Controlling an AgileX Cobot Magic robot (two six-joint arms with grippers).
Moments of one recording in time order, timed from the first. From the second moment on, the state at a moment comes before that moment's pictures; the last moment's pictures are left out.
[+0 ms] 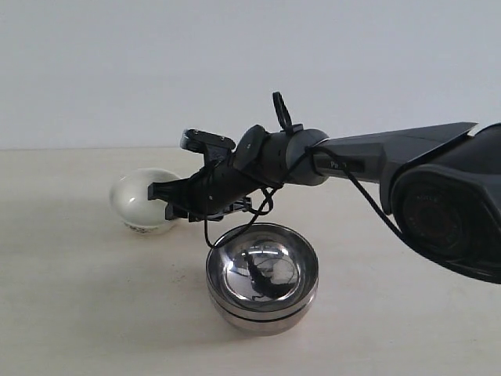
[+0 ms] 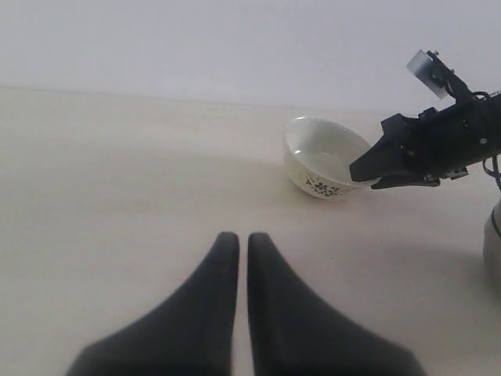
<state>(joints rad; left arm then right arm) -0.07 0.00 0.00 -0.04 0.31 -0.05 0.63 2.47 -1.92 0.77 0.45 -0.28</state>
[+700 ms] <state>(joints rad) -0.07 0.00 0.00 -0.04 0.31 -0.05 0.63 2.36 -1.92 0.79 0.56 -0.27</state>
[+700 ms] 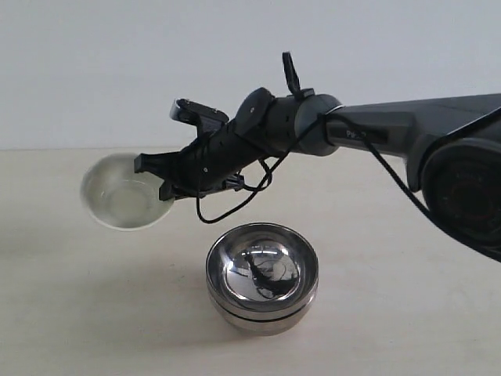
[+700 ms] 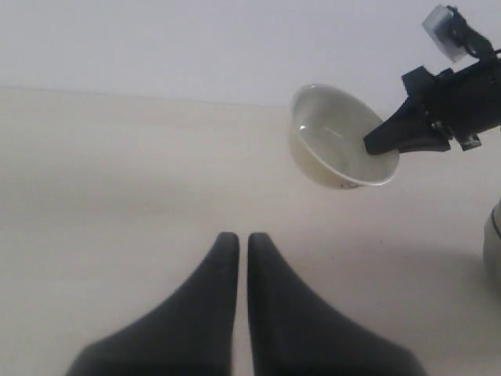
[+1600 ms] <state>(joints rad) -0.07 0.00 0.00 -0.04 0.31 -0.05 0.42 1.67 -1.22 0.60 0.72 -0.27</state>
